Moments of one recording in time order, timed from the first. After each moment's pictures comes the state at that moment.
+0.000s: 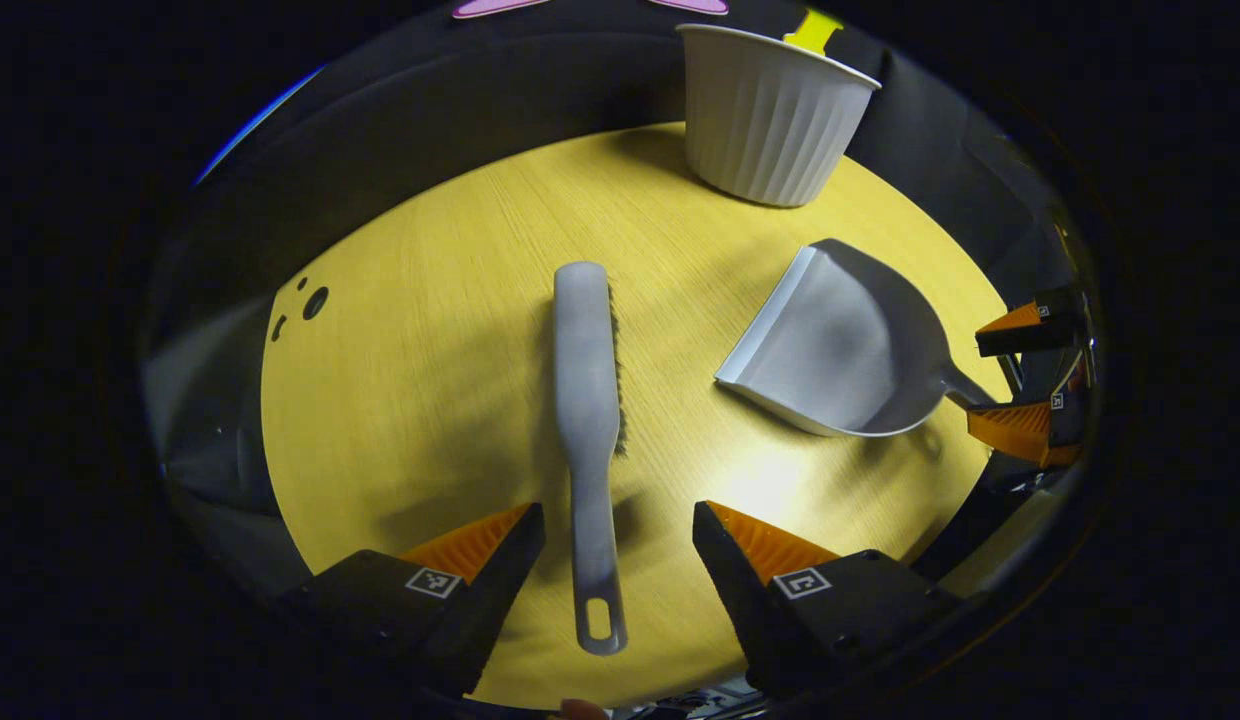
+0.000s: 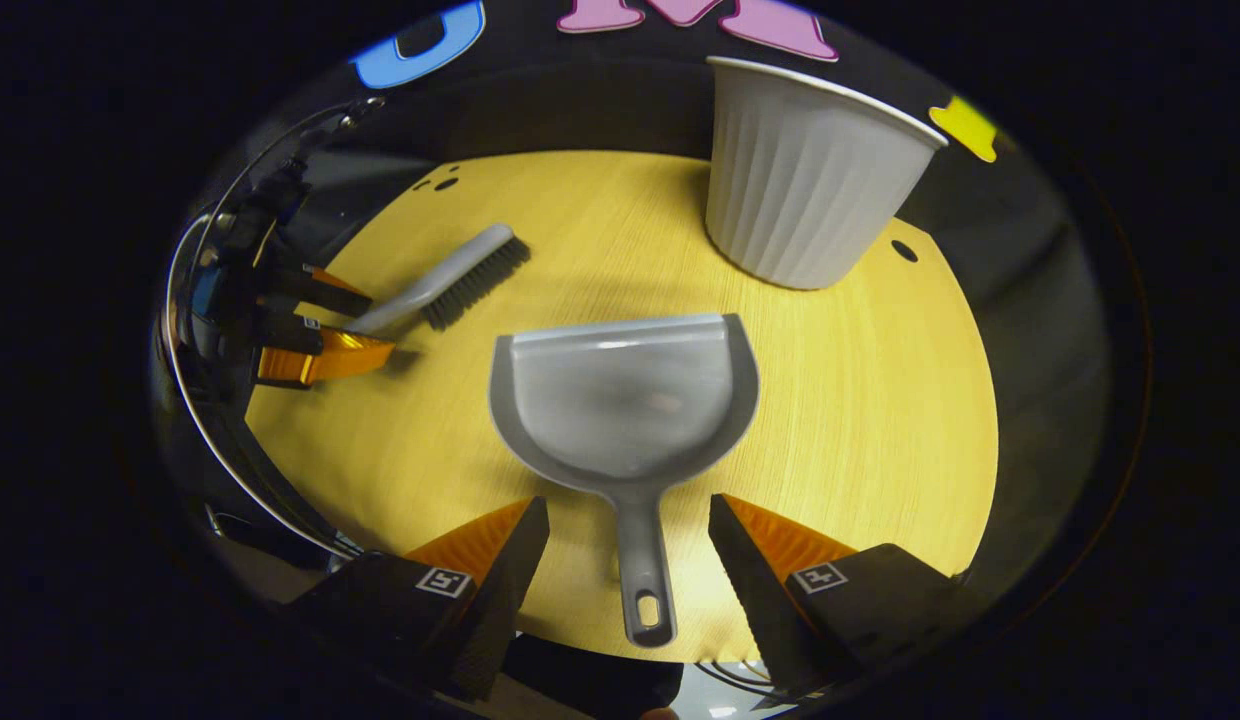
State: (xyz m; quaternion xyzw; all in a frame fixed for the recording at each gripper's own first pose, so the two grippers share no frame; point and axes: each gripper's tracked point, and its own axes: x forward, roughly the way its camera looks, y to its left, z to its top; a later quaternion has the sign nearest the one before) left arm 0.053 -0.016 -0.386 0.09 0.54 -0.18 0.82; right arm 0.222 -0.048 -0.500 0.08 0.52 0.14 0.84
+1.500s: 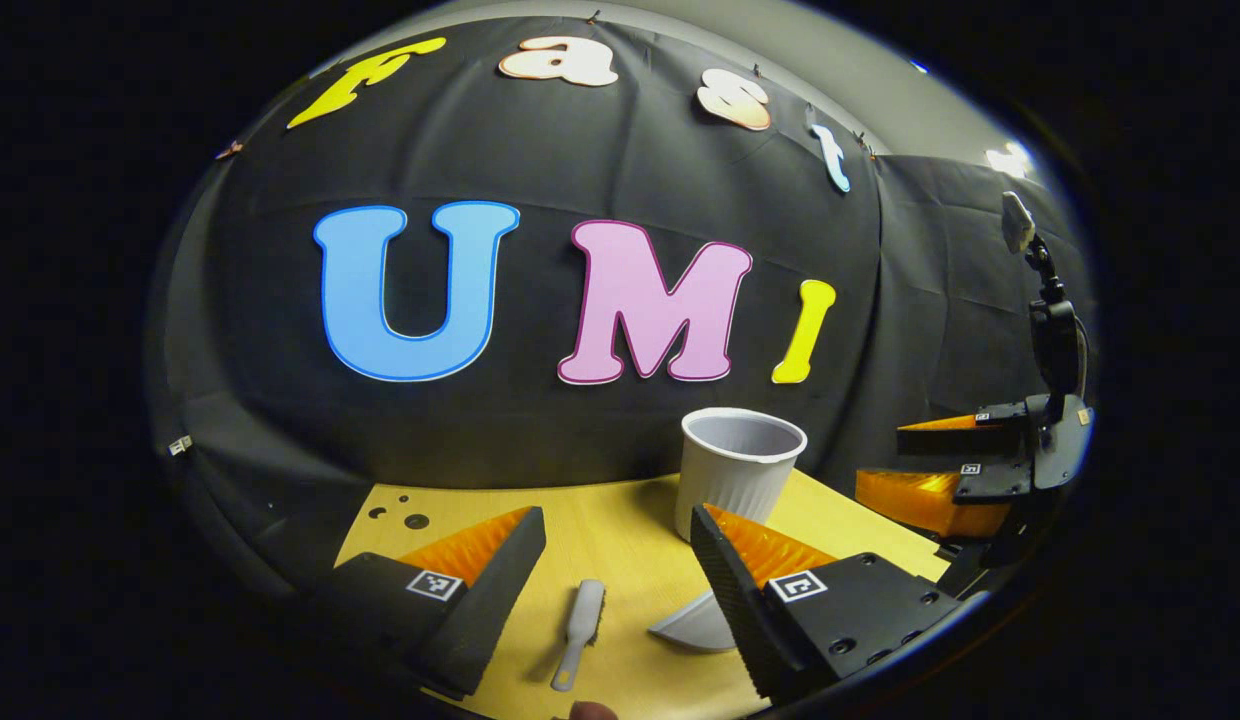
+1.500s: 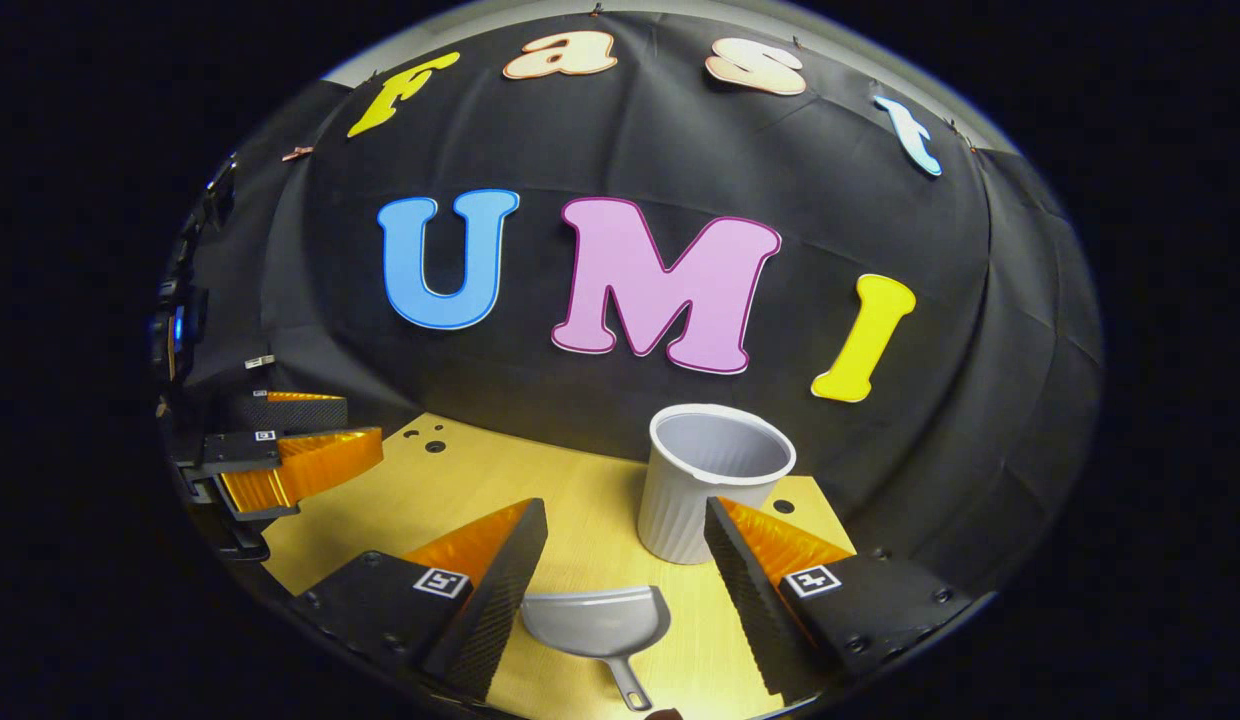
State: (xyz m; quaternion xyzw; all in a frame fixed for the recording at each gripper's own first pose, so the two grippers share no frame) left arm 0.063 -0.020 -0.092 -0.07 0.13 -0.14 0.98; right arm 0.296 -0.089 -0.230 0.05 0.19 0.02 0.98
